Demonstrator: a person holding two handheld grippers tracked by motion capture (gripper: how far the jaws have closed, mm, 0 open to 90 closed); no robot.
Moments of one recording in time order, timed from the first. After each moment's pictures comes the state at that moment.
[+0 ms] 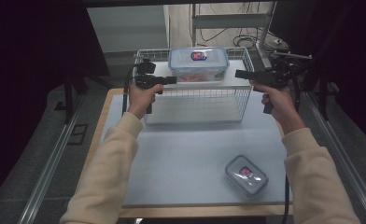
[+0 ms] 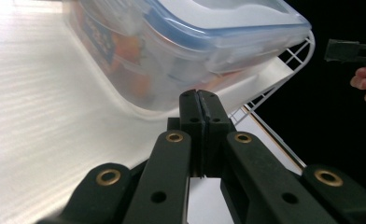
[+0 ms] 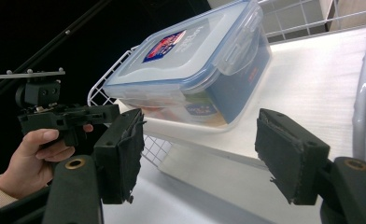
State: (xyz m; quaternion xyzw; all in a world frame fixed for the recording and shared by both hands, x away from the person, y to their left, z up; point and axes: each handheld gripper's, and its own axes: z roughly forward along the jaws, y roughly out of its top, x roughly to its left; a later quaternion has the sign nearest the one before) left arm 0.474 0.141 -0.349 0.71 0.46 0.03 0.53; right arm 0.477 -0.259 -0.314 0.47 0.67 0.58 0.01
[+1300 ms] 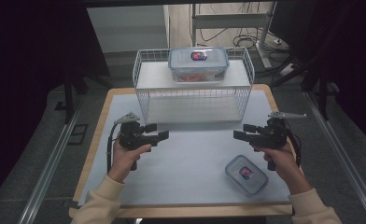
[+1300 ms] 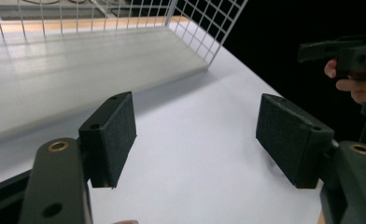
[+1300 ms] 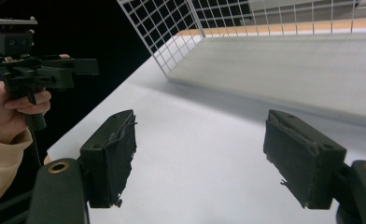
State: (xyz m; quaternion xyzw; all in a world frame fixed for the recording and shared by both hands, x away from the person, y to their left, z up) left arm 0.327 0.167 -0.436 0.72 0.43 0.06 0.54; right arm 0.359 -0.269 -0.417 0.40 0.74 0.54 0.02
